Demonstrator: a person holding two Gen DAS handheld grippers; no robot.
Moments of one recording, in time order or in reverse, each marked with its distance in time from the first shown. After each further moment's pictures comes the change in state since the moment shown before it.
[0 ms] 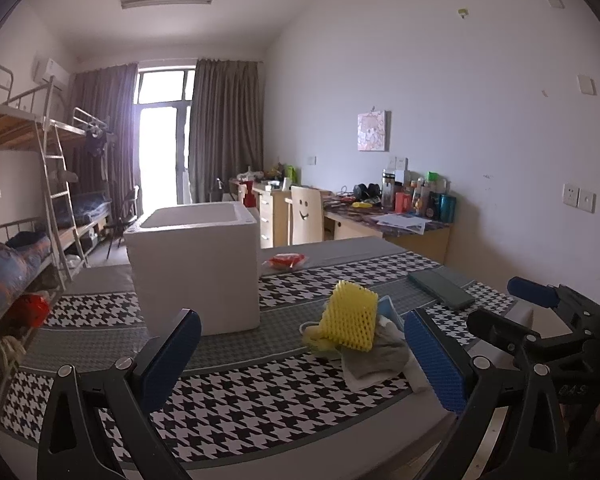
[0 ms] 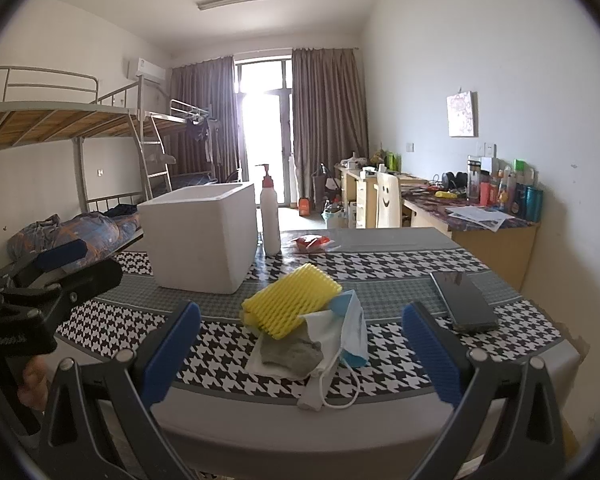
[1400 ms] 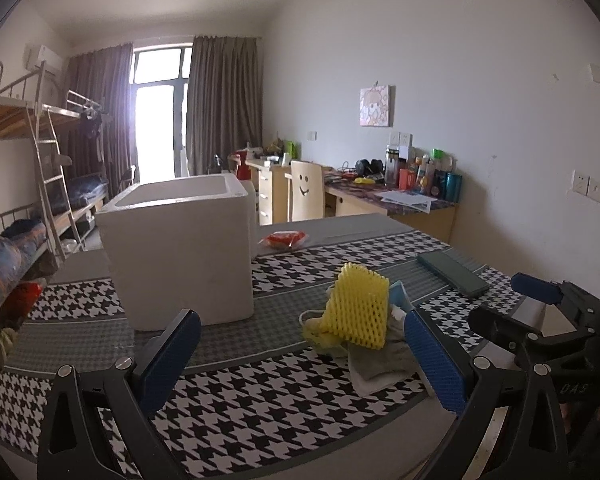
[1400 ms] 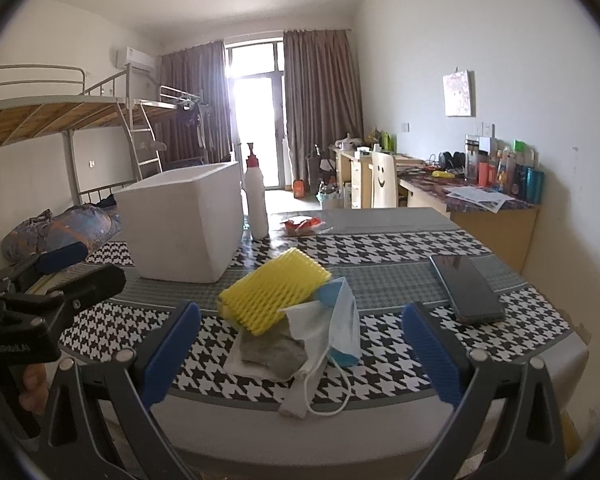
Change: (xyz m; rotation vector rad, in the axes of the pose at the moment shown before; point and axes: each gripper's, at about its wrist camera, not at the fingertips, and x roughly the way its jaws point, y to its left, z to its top) left arm 0.049 0.000 0.002 -0.005 0.102 -0.004; right arm 0.034 -0.016 -0.003 0.025 0.076 -0.014
